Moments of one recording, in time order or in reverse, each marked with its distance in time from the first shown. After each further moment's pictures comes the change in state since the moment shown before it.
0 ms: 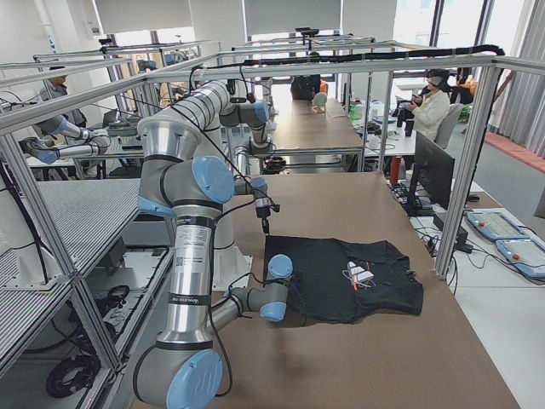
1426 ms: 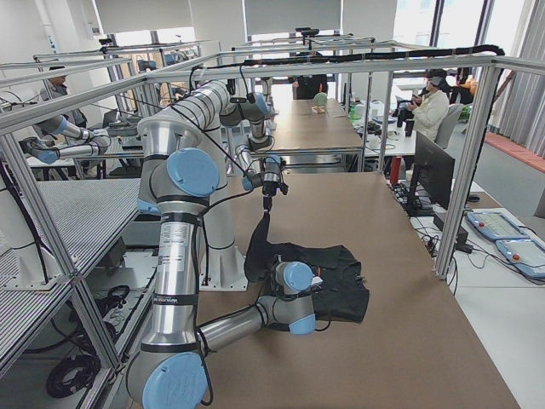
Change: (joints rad) left arm -0.195 0.004 -0.038 -0.222 -0.345 -0.039; right arm 0.171 0.066 -0.145 0.482 0.272 0.330
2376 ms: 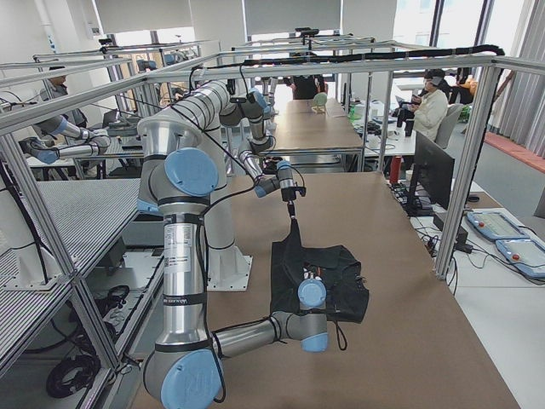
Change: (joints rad) left arm -0.147 -0.092 0.179 0.029 0.122 -0.053; right arm 0.017 0.090 -0.205 -0.039 -0.323 -0.147
